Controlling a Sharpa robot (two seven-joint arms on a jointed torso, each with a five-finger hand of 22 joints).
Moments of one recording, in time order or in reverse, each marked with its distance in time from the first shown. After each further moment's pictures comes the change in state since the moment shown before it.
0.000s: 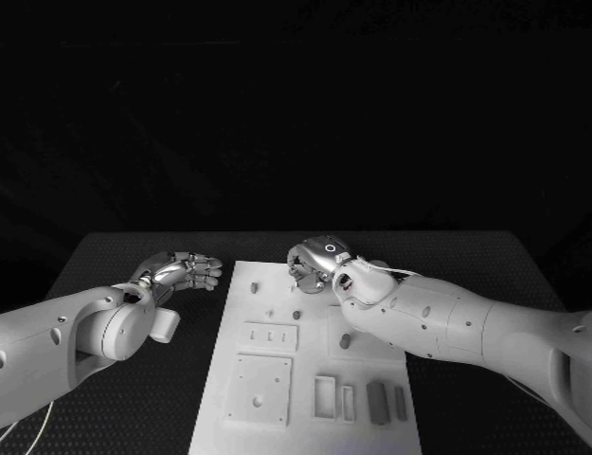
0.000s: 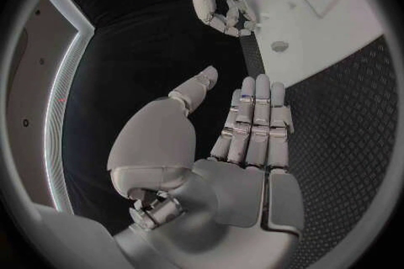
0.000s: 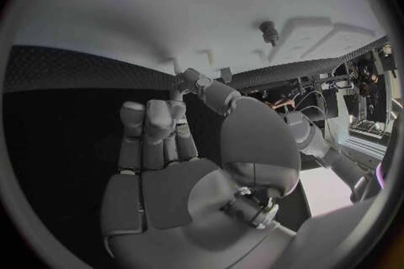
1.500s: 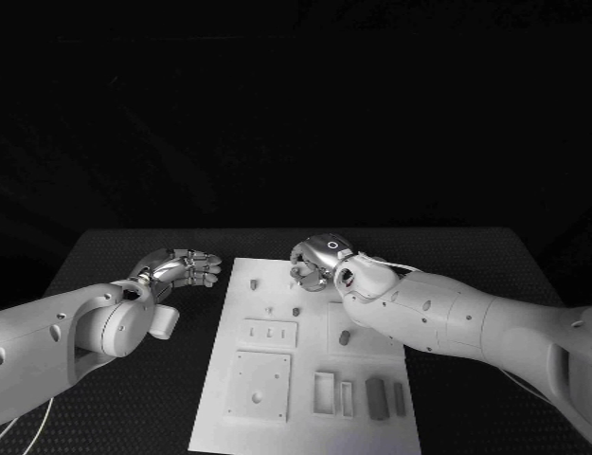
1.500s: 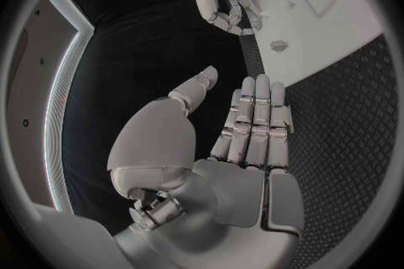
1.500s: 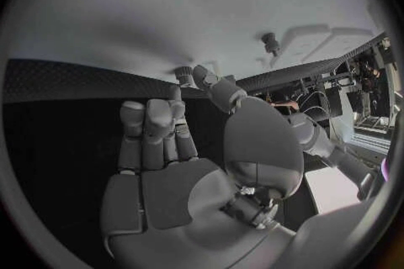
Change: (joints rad) left arm 0.000 0.001 0.000 -0.004 0.000 0.000 0.000; left_hand 0.000 0.000 0.000 0.000 0.000 0.000 0.000 0.000 0.003 0.000 0.000 0.000 0.001 0.000 0.000 0.000 0.000 -0.001 -0.003 0.003 0.000 0.000; right arm 0.001 -0.001 0.000 -0.019 0.035 0.049 0.001; right_hand -0.036 -0.104 -0.121 -0.015 0.000 -0.101 0.045 -0.093 -0.026 -0.014 0.061 -0.003 -0.001 0.002 0.053 -0.008 0.000 0.000 0.002 -0.002 -0.008 0.001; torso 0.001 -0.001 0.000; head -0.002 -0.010
